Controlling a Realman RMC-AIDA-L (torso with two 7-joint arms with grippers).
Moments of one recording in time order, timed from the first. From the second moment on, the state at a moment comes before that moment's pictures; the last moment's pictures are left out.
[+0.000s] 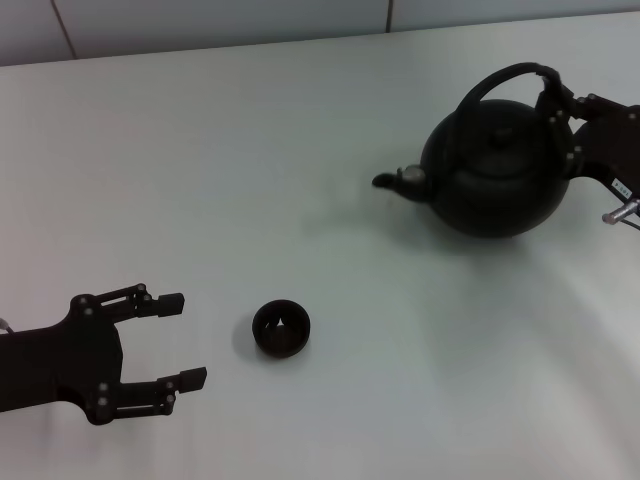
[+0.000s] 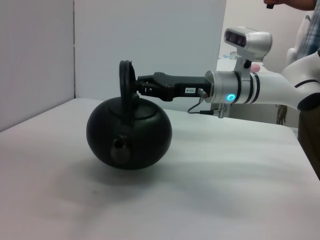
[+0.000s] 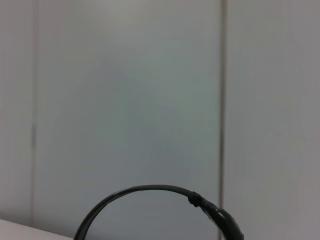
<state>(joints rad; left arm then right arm) -0.26 -2.01 1.12 0.78 1.71 1.64 -1.14 0.44 2.08 0.02 -0.22 -1.85 -1.39 0.49</state>
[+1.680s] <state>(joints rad) -0.23 -2.01 1.12 0.77 1.74 1.65 -1.13 0.50 2.08 -0.22 -0.16 -1.85 -1.58 0.19</state>
